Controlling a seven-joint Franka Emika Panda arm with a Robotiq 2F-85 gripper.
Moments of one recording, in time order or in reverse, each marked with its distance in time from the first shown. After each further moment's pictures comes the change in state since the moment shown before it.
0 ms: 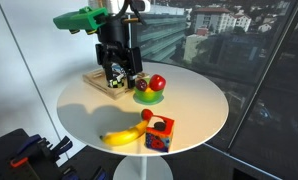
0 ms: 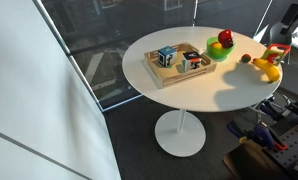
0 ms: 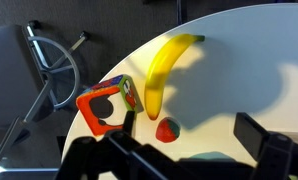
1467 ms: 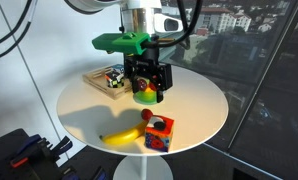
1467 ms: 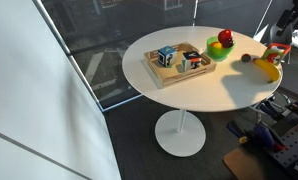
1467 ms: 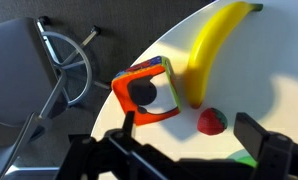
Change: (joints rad) arm -0.034 0.234 -0.072 0.125 0.000 0.131 -0.075
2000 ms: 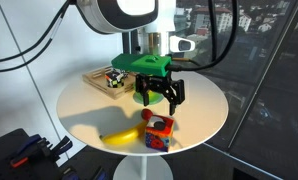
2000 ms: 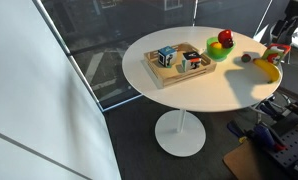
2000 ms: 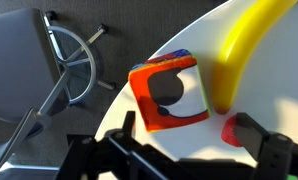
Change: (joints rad) arm -0.021 0.163 -0.012 0.066 0.000 0.084 -0.084
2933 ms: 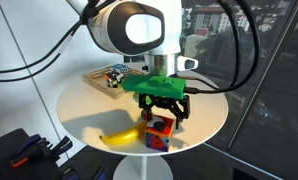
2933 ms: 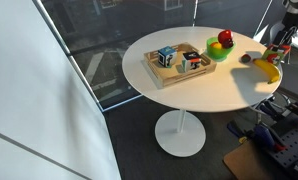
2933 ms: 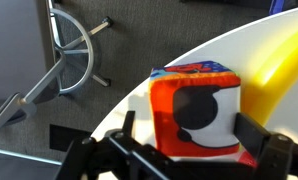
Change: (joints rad) arm -0.043 0.111 0.003 0.006 0.010 0.102 -0.210
